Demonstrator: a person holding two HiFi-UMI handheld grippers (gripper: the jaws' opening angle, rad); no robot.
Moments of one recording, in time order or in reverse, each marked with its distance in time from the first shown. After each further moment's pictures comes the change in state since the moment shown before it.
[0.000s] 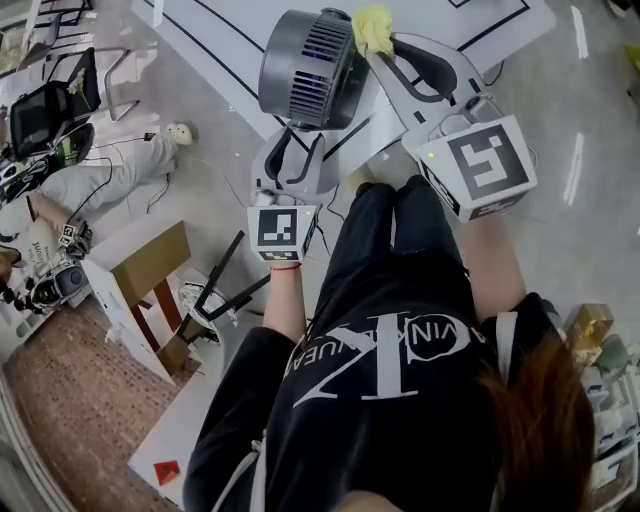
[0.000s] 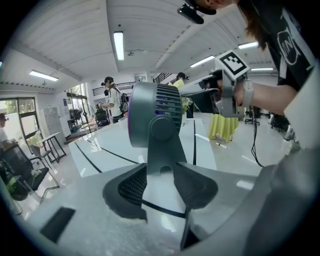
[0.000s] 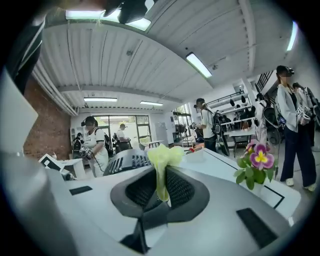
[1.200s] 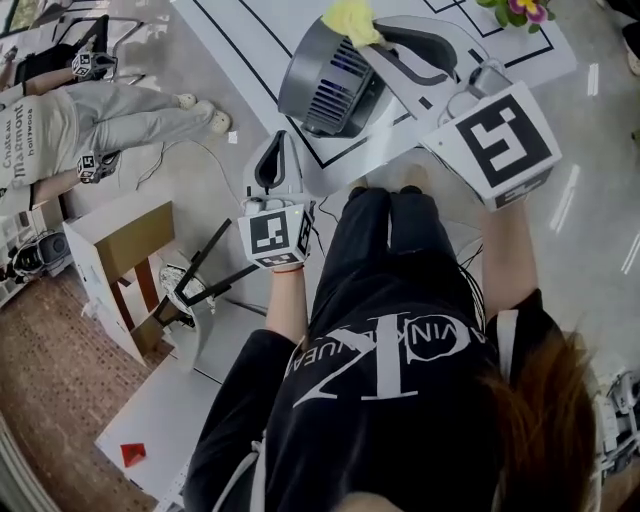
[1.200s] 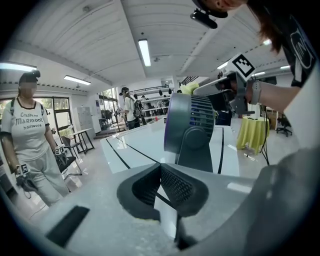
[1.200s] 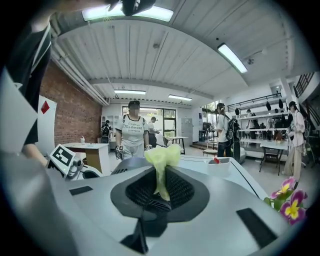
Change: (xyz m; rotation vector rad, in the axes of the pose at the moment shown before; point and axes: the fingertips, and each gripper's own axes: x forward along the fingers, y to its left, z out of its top) left arm -0.025 0.044 -0.002 -0.159 -0.038 0.314; right arm 0.034 0.019 0.023 -0.225 0.086 0.298
